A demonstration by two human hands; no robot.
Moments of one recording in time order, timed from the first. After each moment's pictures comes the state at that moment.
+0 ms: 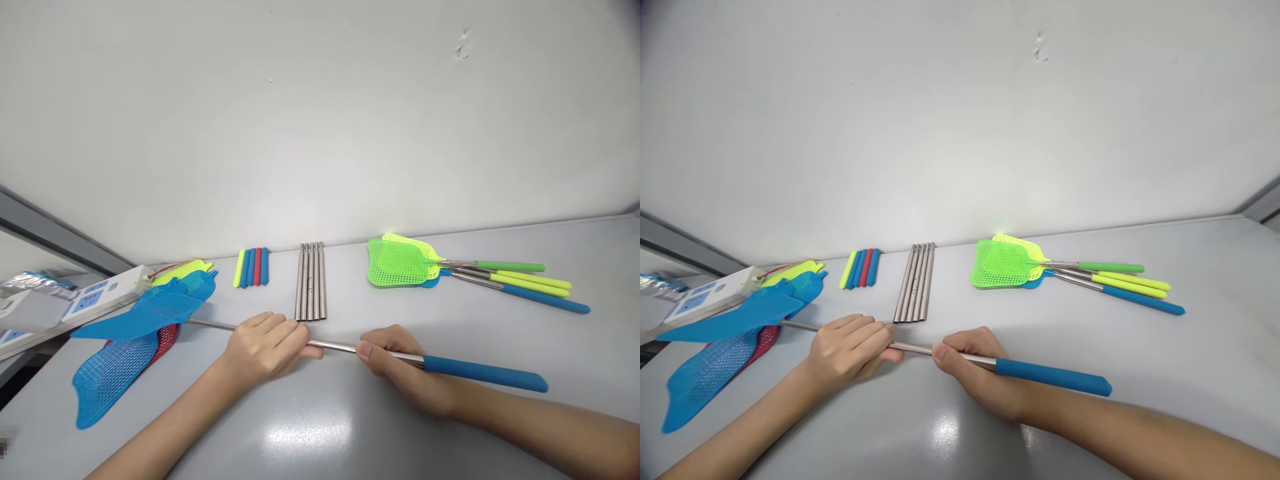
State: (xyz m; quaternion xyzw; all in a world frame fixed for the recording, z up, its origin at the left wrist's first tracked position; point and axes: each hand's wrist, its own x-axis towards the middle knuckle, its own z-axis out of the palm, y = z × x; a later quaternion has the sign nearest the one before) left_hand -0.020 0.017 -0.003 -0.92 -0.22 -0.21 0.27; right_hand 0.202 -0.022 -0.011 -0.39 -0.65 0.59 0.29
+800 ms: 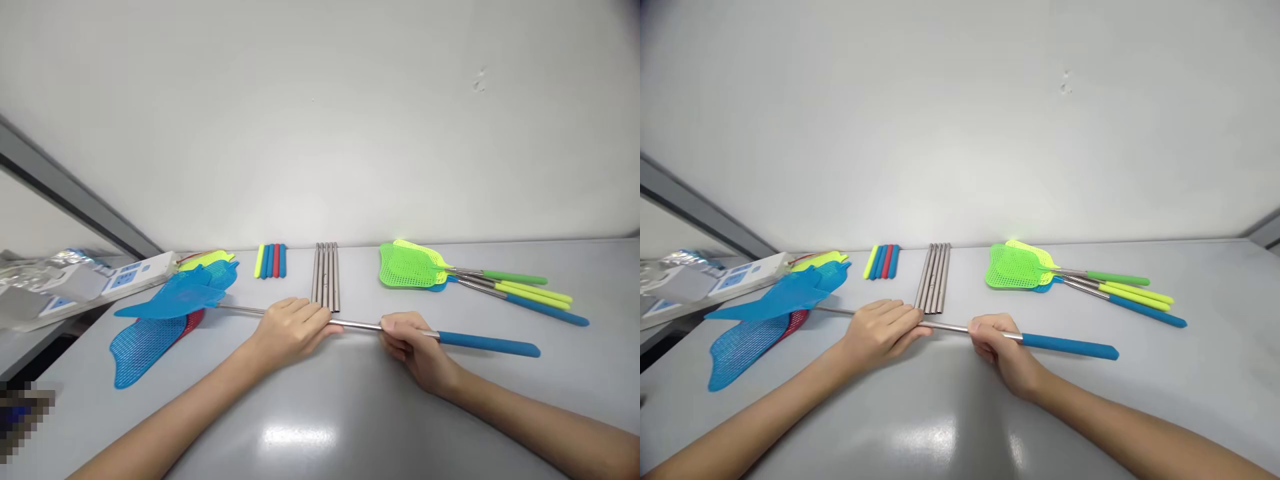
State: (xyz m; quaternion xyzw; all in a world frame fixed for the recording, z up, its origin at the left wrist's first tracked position) left_hand -0.014 0.008 -0.002 -0.91 -0.29 -0.20 0.24; right_hand 0.196 -0.019 -0.039 -0.32 -0.49 0.67 0.45
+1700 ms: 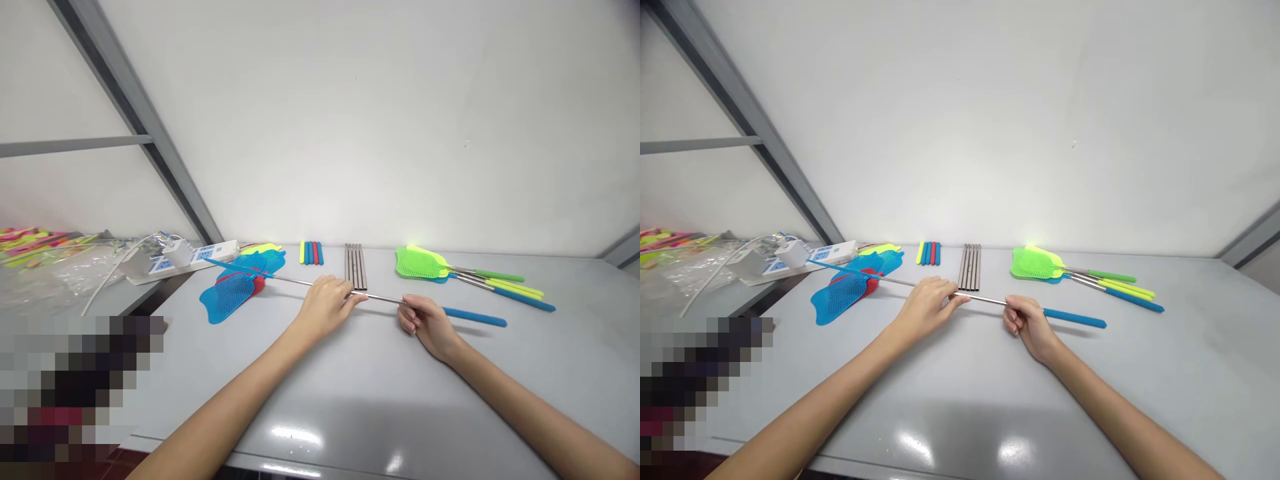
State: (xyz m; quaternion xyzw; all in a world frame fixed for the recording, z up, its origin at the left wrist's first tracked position) left_hand -0.019 -0.046 0.010 -0.86 -0.46 -0.20 0.09; right_hand 0.184 -0.052 -0.027 -0.34 -0.43 0.68 0.49
